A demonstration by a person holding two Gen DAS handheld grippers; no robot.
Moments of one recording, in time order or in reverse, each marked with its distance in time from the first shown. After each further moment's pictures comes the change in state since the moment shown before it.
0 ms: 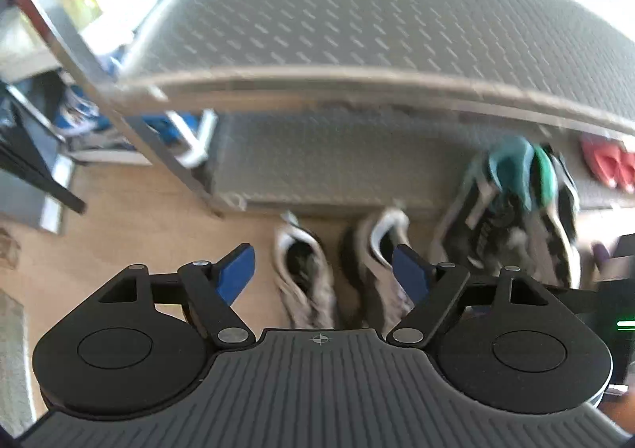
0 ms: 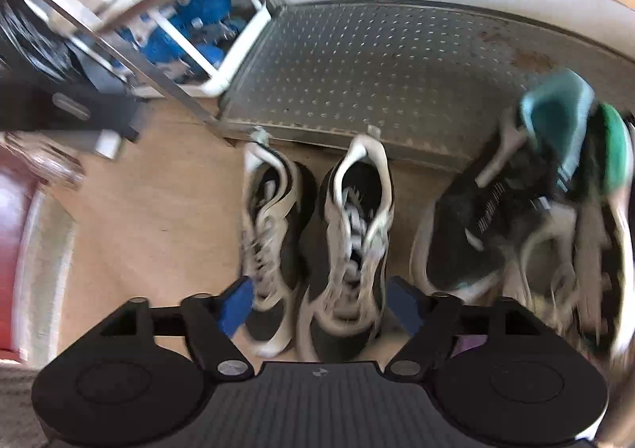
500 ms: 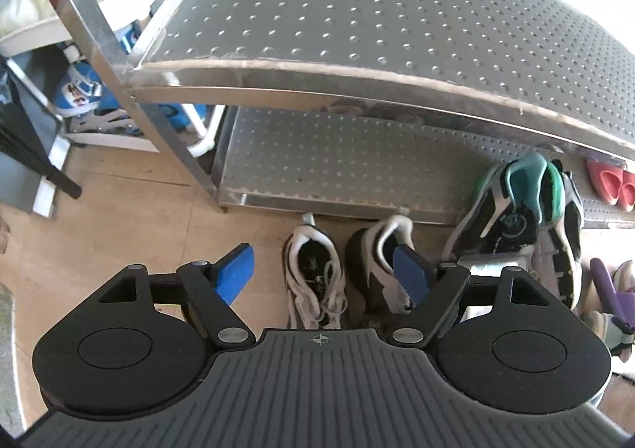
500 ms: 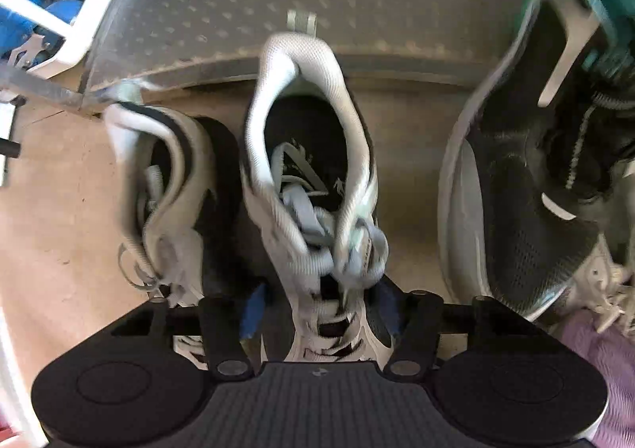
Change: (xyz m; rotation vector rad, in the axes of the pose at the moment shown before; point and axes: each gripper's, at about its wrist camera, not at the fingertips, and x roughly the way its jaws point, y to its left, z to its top) left arm 0.020 0.023 0.003 -0.032 0.044 -0.034; right arm 0.098 0.023 -0.008 0.309 0.111 -0.194
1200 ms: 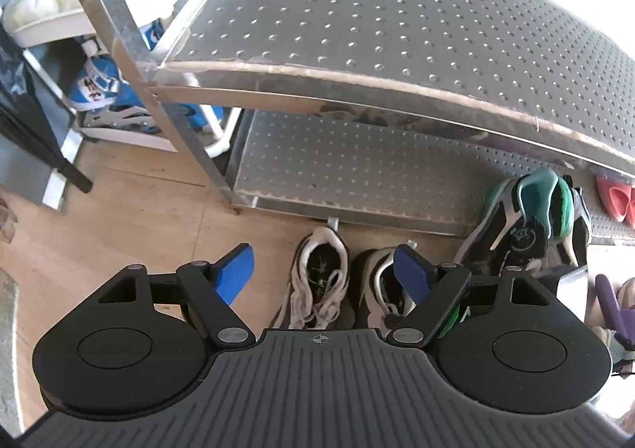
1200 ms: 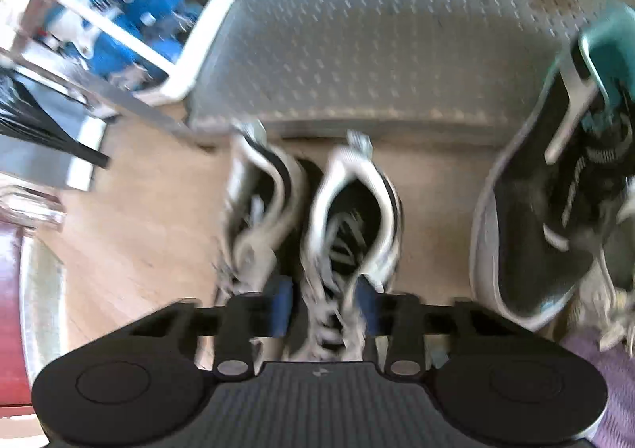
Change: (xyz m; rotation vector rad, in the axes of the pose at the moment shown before) left arm -0.003 0.006 -0.001 -0.030 -0.018 0.013; right arm -0.064 -0.024 0.013 -0.127 -0.079 0.291
